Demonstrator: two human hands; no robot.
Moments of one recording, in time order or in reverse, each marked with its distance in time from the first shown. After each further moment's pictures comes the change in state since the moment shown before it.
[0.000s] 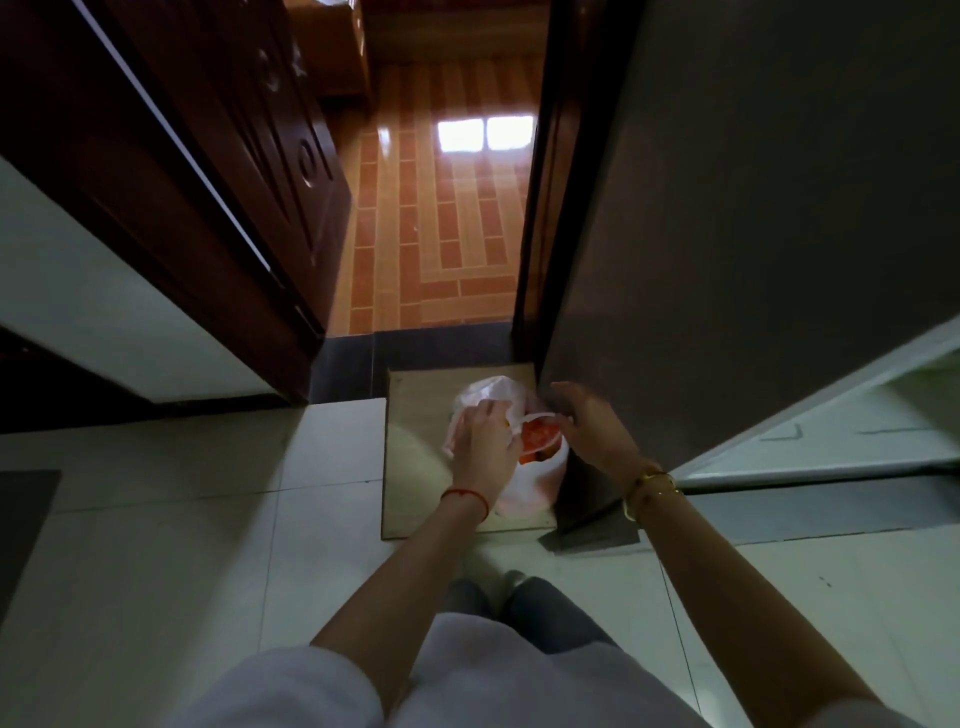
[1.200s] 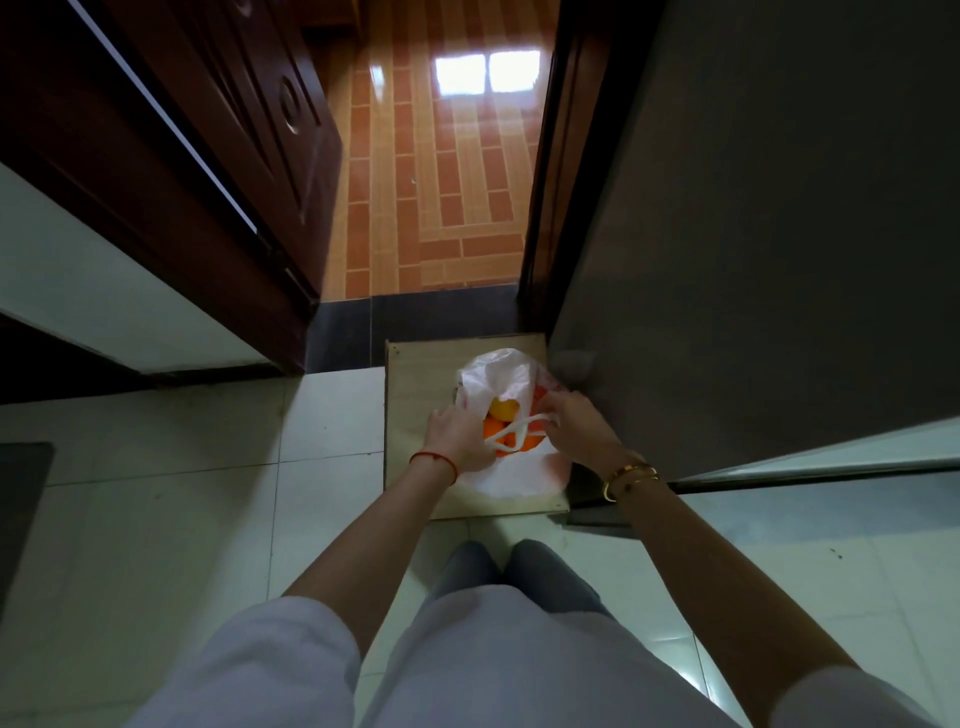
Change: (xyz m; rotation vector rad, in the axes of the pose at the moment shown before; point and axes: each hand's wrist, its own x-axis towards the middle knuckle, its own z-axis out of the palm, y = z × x) left_hand 0.044 -0.076 0.025 0.237 -0.411 -0.030; right_hand 0.046 0.021 0.065 -0.069 -0.120 -0.055
